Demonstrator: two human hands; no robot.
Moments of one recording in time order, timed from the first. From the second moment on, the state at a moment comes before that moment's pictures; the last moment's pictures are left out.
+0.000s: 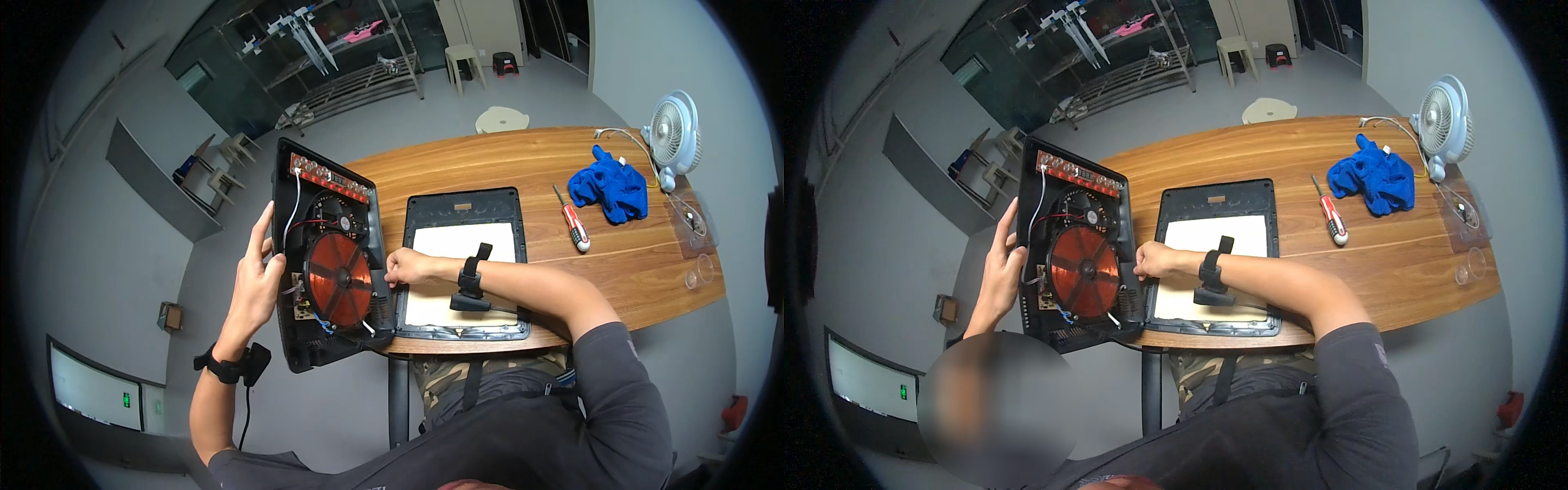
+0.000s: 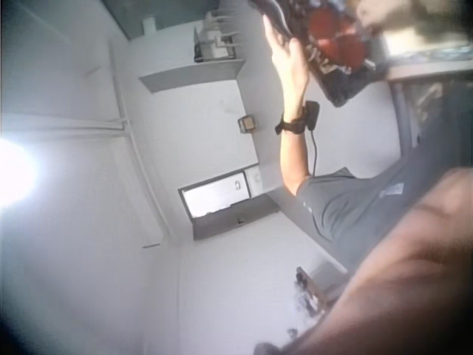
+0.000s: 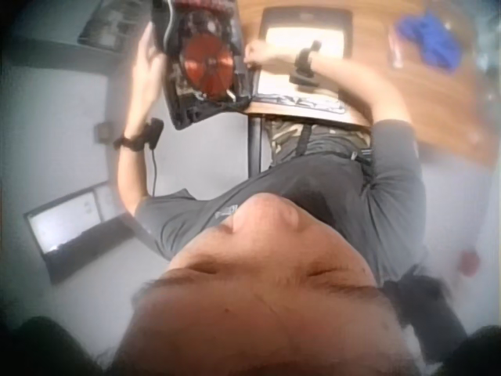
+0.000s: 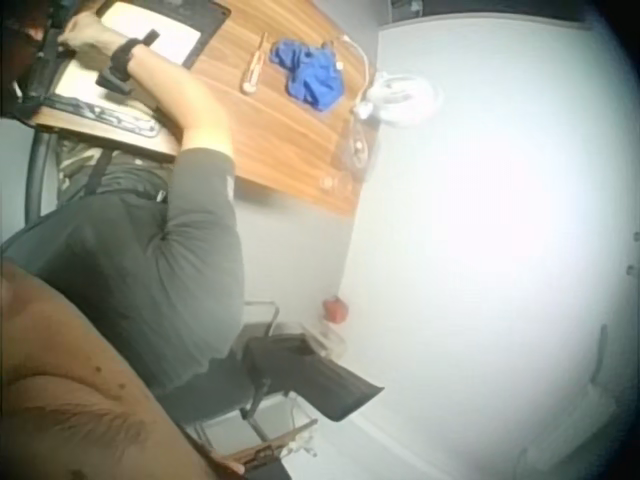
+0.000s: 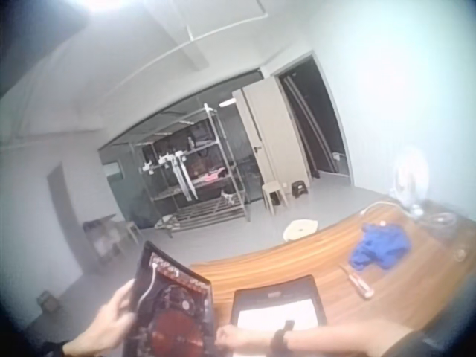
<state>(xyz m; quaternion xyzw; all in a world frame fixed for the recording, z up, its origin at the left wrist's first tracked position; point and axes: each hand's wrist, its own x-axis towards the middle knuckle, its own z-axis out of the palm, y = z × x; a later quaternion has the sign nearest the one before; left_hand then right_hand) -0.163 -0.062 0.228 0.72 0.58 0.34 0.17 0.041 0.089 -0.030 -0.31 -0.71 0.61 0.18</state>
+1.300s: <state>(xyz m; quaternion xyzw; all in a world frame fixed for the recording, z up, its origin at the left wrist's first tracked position) -0.111 0.054 0.005 0.73 0.48 0.21 0.44 0.298 -0.008 -0.003 -0.55 -0.65 0.40 0.33</state>
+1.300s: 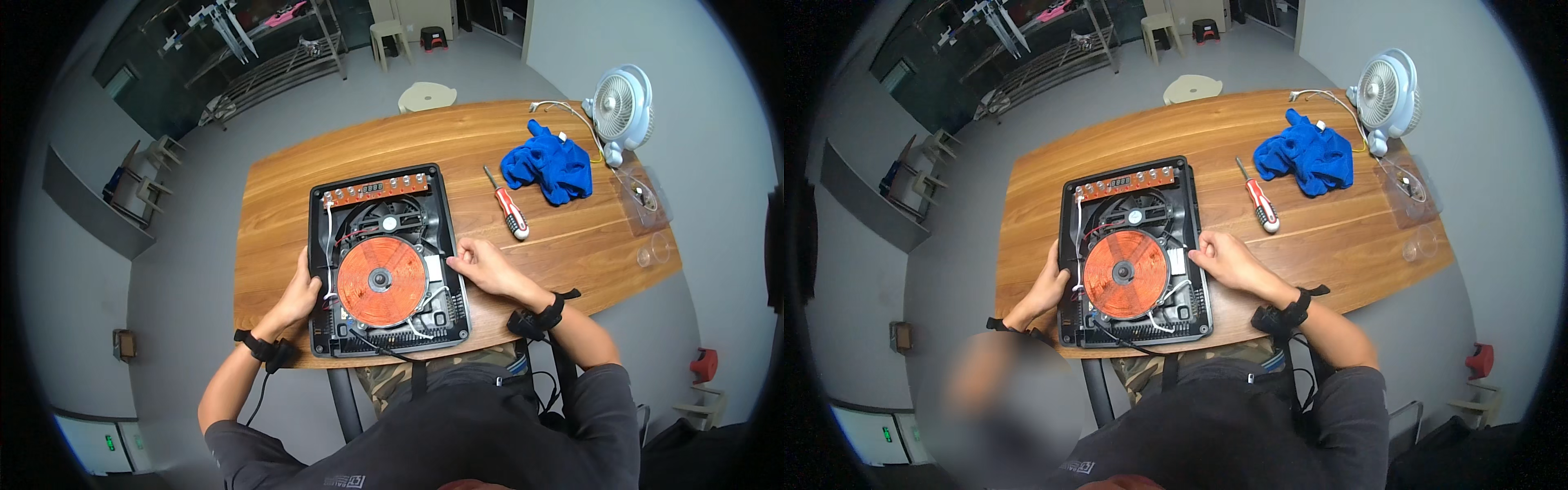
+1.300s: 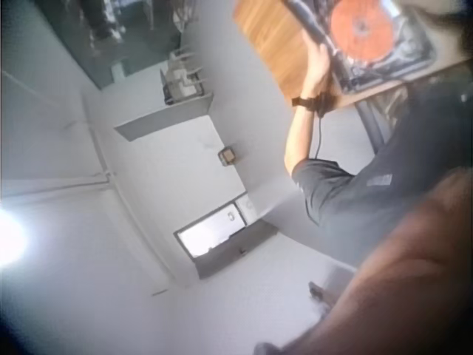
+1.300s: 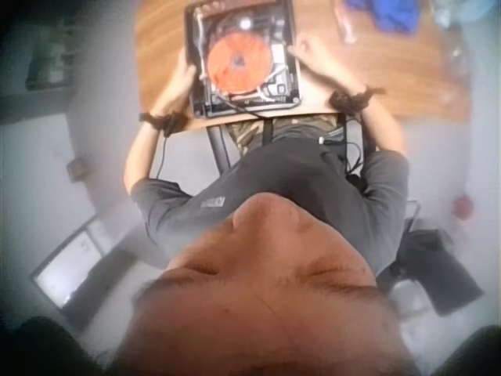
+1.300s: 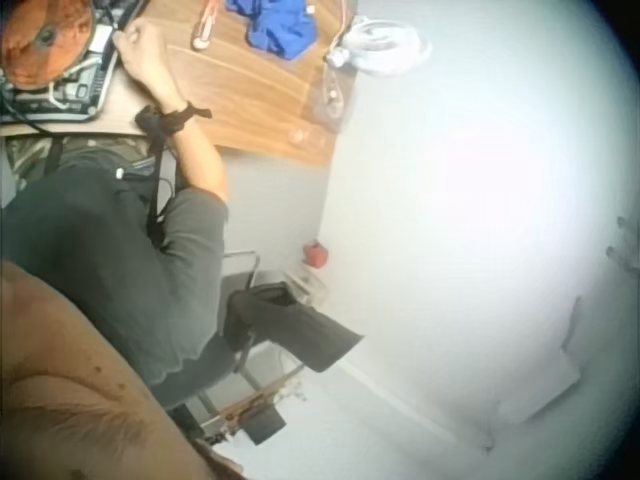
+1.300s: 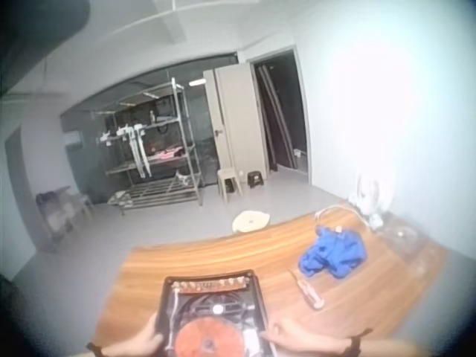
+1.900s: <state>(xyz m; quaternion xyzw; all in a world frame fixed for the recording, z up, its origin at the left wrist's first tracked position) -0.115 0.055 0.035 0.73 0.57 0.20 0.31 0.292 -0.014 0.023 -0.55 -0.70 0.38 0.25</state>
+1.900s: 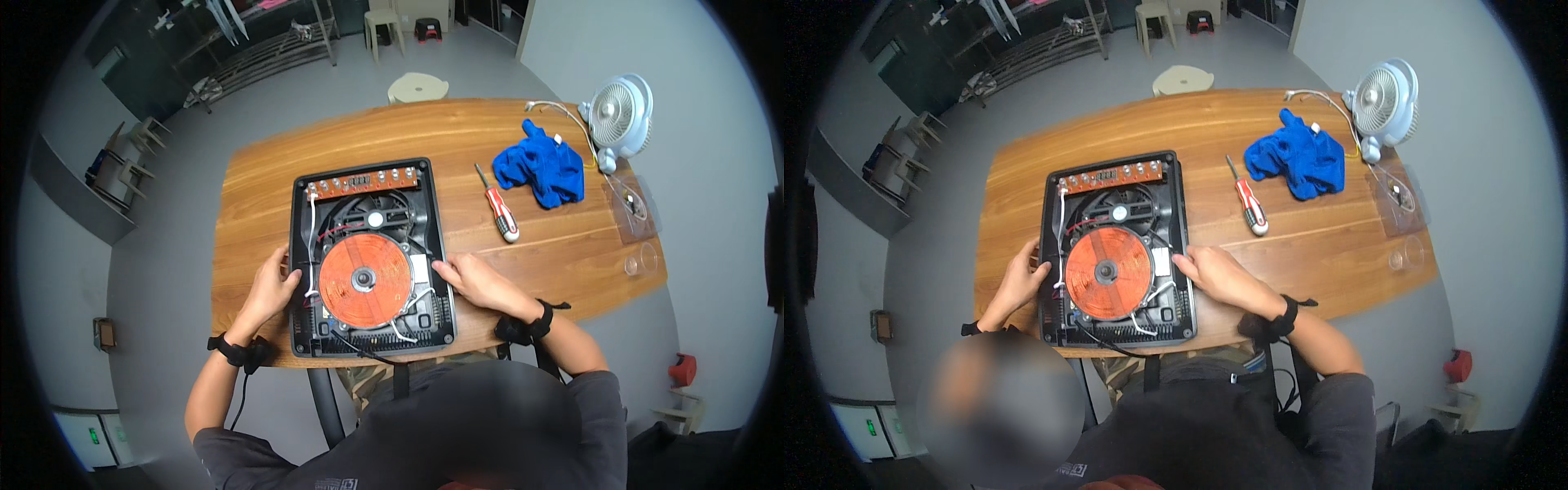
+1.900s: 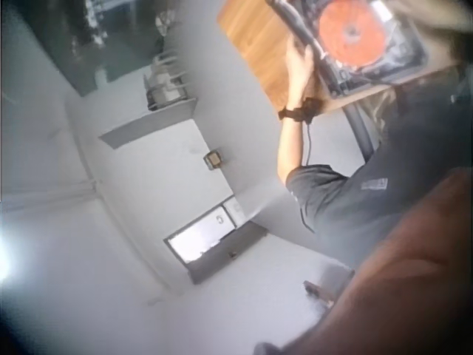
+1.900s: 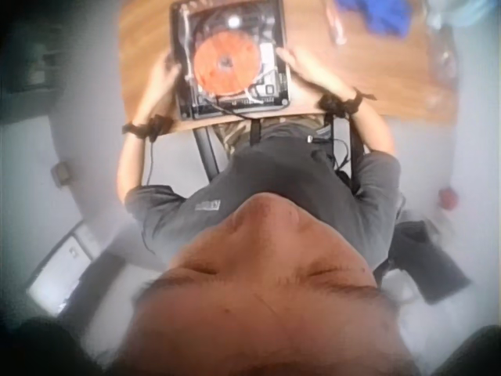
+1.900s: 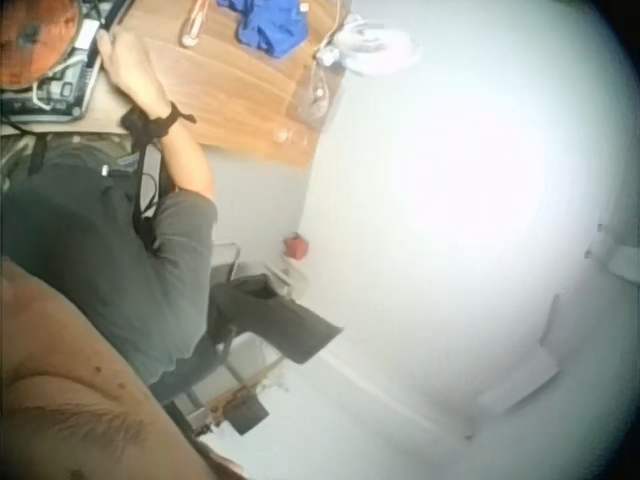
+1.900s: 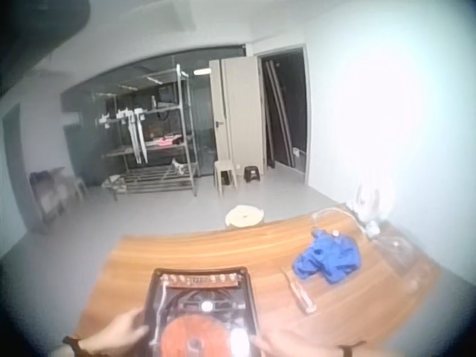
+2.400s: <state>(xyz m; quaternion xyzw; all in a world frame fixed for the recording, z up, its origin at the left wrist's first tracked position) -0.096 0.037 0.048 0.74 0.60 0.07 0.30 0.300 -0.014 0.024 -0.51 -0.76 0.35 0.21</state>
